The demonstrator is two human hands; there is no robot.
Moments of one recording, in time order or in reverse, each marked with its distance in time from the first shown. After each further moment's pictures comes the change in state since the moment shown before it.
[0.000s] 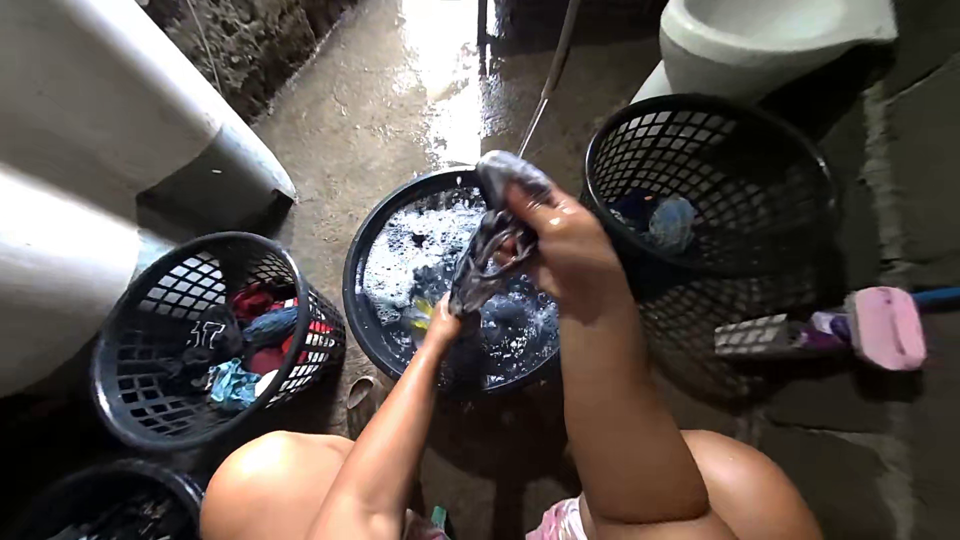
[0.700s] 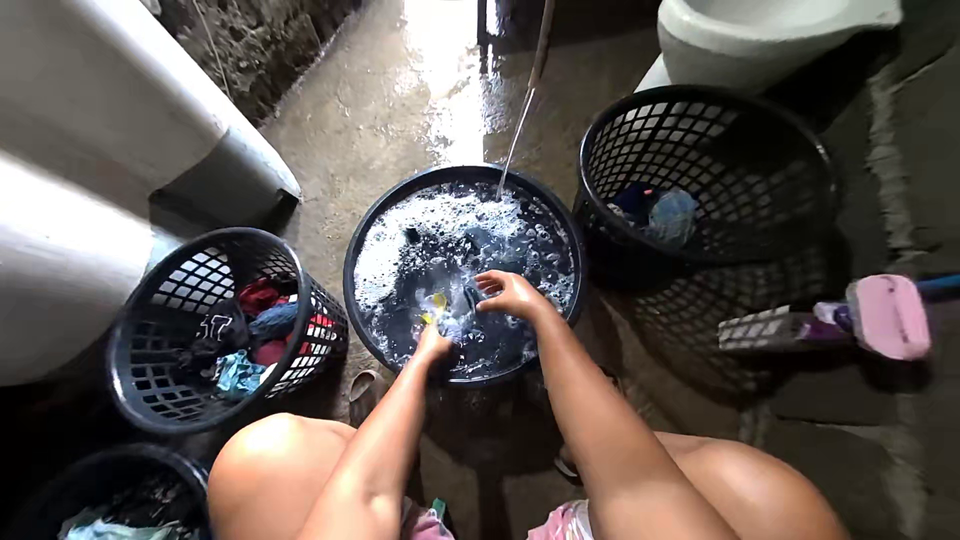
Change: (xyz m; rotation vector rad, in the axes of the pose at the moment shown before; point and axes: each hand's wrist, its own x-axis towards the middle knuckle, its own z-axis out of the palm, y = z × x) left_hand -0.008 -0.059 0.001 0.404 -0.148 -0.360; right_hand 0.037 0.169 -0.118 -0.924 -0.239 0.272
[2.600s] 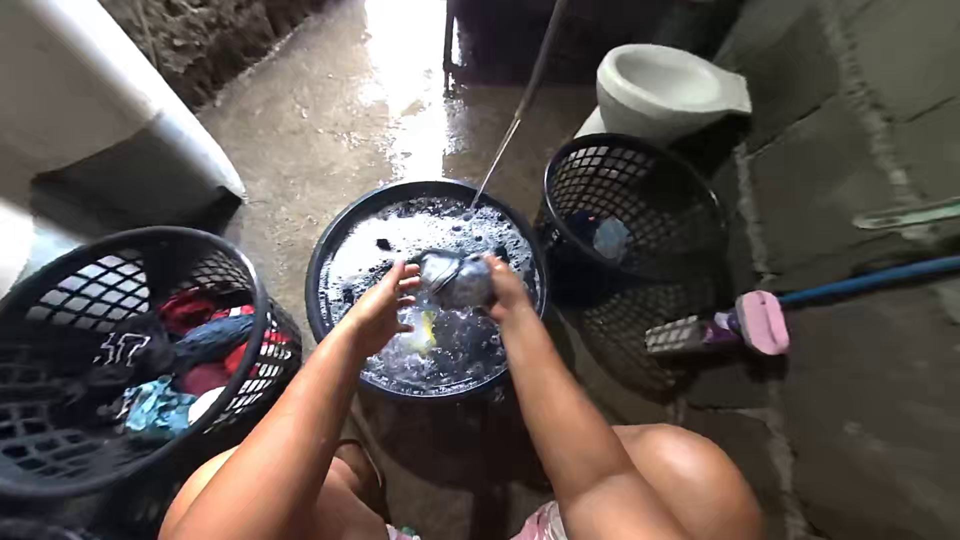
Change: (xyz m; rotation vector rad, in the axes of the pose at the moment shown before) left_hand -0.081 0.070 -0.120 -0.846 -0.182 0.206; right_hand -0.025 -0.078 0.003 0.875 0.498 0.098
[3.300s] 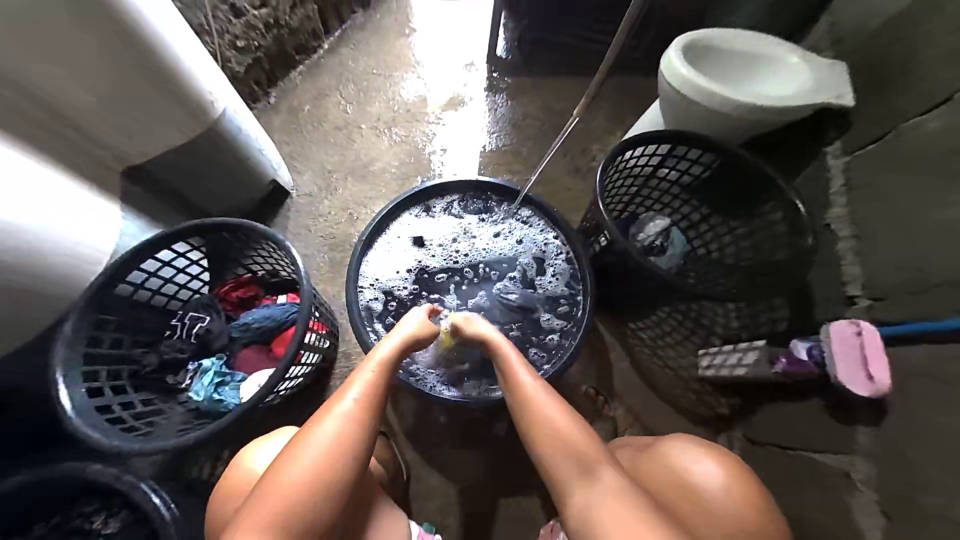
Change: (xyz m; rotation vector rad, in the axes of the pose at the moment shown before) left_hand 0.035 -0.036 -0.030 0.883 -0.015 -0.147; right_hand 0.042 0.110 0.038 -0.898 -0.508 0.247
